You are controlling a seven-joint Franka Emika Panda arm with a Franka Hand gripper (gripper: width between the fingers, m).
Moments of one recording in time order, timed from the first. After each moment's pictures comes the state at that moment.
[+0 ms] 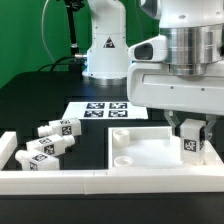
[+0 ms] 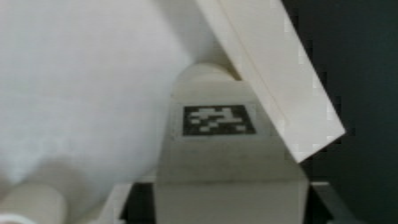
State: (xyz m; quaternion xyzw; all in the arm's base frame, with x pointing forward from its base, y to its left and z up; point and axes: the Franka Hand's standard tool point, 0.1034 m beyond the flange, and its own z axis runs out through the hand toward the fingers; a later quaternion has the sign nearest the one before) arm 0.649 0.103 0.074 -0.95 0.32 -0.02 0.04
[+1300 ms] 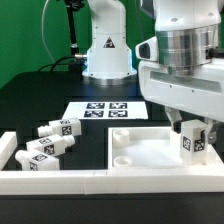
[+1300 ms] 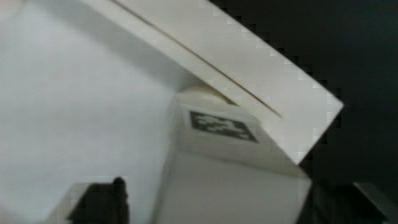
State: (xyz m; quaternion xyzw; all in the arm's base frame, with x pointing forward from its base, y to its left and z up) arm 0.645 0.106 0.073 -0.92 0.39 0.00 0.06
